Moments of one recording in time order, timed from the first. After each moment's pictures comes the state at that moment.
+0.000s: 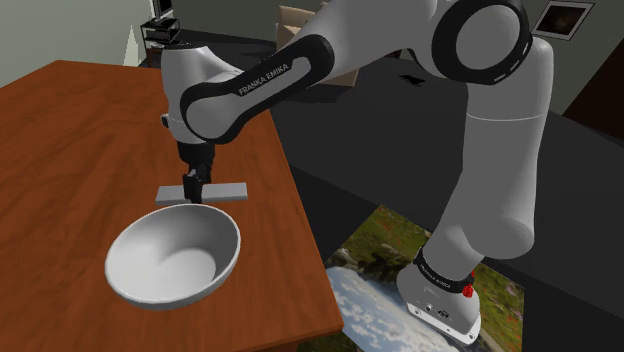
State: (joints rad) arm 0.26 0.39 0.28 -1.84 -0.10 2.20 -0.20
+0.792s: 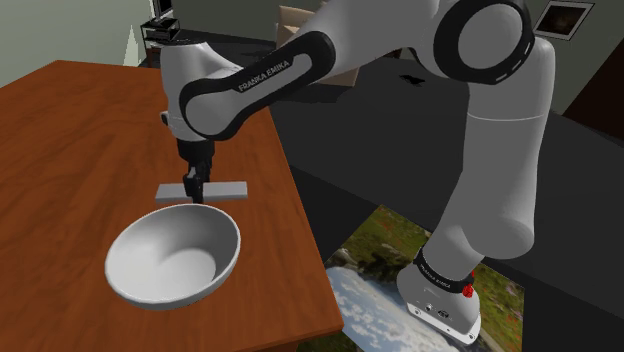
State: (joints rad) arm 0.26 0.38 0.28 -1.83 -0.10 2.19 -0.20
